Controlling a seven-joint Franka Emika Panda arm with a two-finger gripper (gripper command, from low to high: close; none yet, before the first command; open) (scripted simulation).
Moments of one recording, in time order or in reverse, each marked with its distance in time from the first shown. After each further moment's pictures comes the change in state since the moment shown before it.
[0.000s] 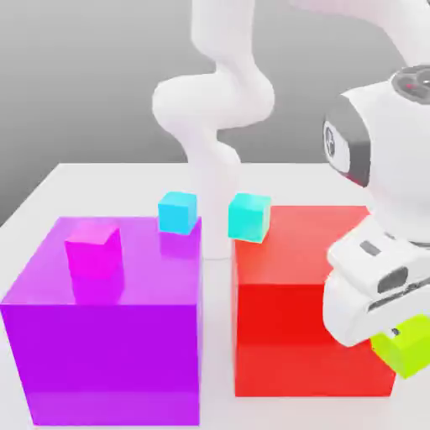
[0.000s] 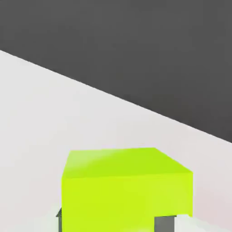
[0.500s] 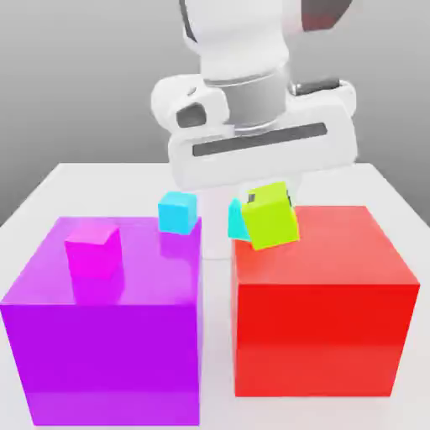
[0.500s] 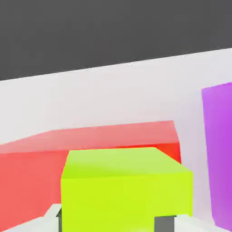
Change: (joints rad) arm -0.232 -0.536 -0.058 -0.272 -0.120 -0.230 0.316
